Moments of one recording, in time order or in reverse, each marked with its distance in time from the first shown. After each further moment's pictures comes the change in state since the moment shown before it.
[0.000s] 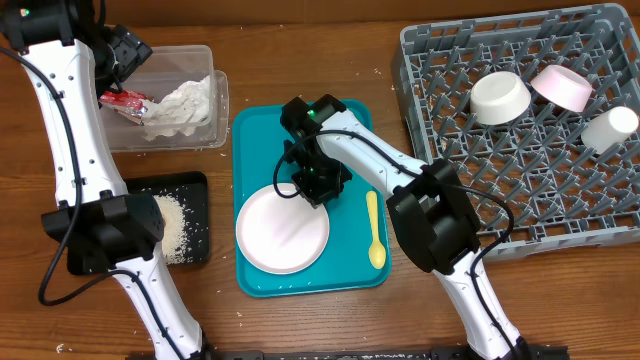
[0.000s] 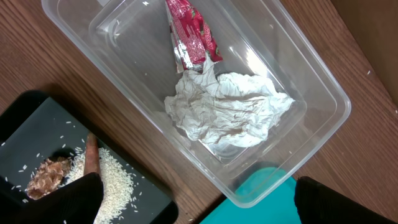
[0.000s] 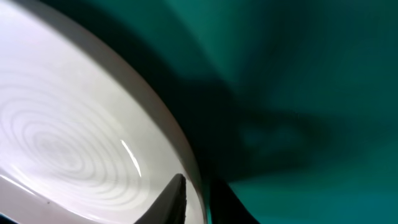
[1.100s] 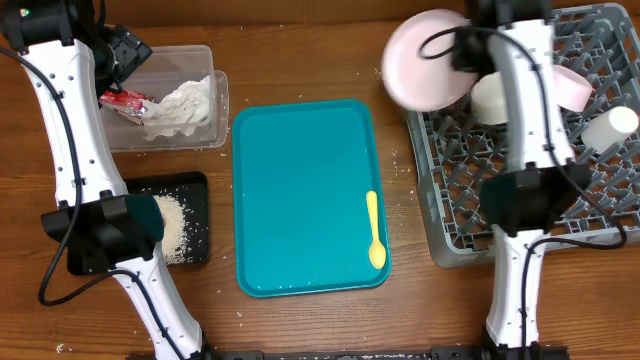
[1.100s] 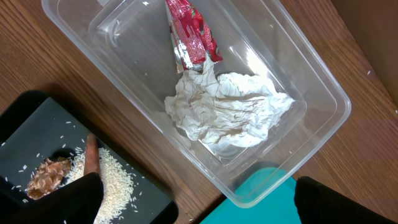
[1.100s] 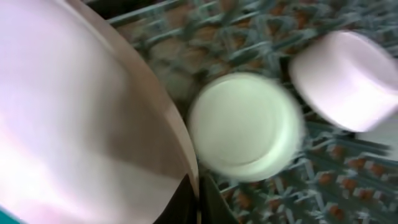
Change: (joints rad) left arm 0.000 0.000 0.000 0.000 0.000 0.000; right arm -0.599 0.007 0.703 -0.235 0.543 0.245
